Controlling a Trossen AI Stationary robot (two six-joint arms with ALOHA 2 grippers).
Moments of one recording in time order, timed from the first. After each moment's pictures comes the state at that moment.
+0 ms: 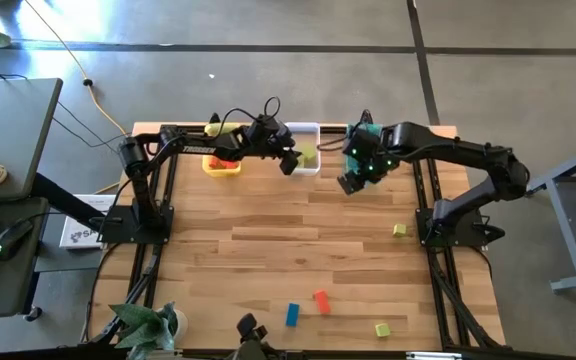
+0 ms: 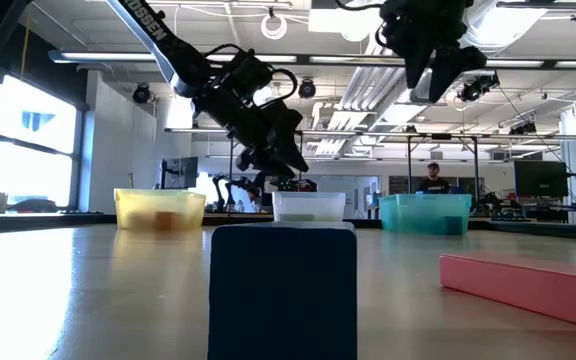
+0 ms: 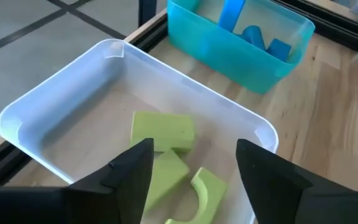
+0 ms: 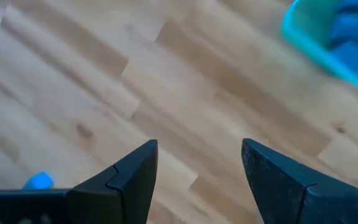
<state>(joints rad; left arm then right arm) 0.62 1.86 1.12 0.14 0.08 -0.12 -0.25 1.43 1.42 -1.27 -0.06 0.74</state>
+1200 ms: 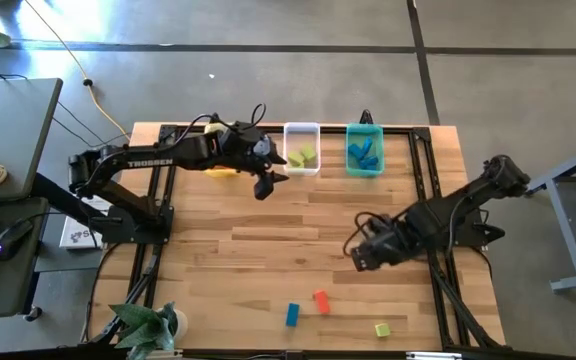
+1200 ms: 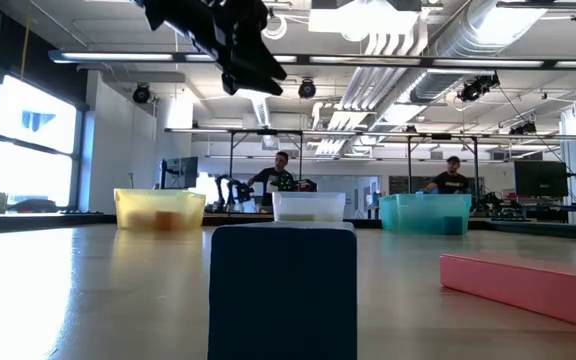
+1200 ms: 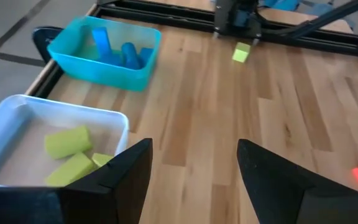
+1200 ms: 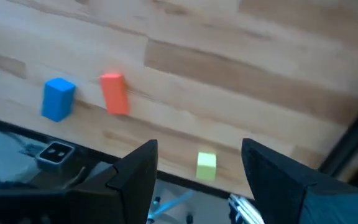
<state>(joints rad) 0.42 1.45 1.12 -0.27 0.17 0.04 0.51 1.45 1.42 -1.31 -0.08 1.82</state>
